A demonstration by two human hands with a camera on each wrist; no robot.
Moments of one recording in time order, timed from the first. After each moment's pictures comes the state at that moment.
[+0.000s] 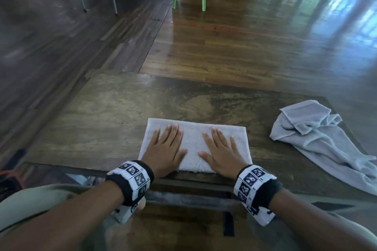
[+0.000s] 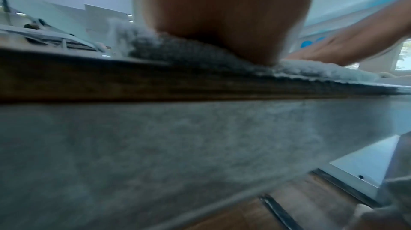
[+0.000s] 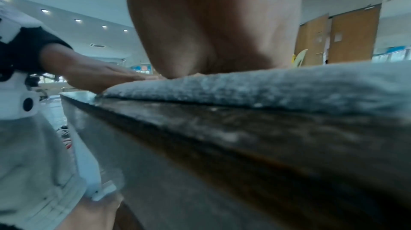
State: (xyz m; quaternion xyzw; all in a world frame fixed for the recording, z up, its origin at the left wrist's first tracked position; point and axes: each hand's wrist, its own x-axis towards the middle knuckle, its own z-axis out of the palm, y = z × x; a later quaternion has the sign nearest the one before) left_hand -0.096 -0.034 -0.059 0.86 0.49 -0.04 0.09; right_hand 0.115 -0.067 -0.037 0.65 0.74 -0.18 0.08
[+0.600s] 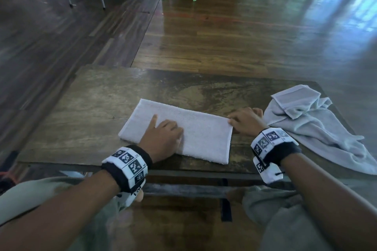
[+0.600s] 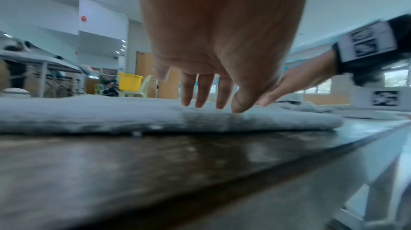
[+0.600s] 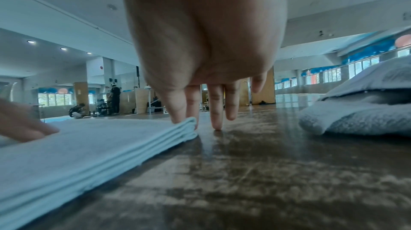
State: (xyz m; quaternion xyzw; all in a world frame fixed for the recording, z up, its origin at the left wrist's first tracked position) left_hand -0.078 -0.037 -0.008 0.89 0.45 -0.05 0.06; right_hand 0.209 -0.020 -0.012 0.72 0.69 -0.11 0.06
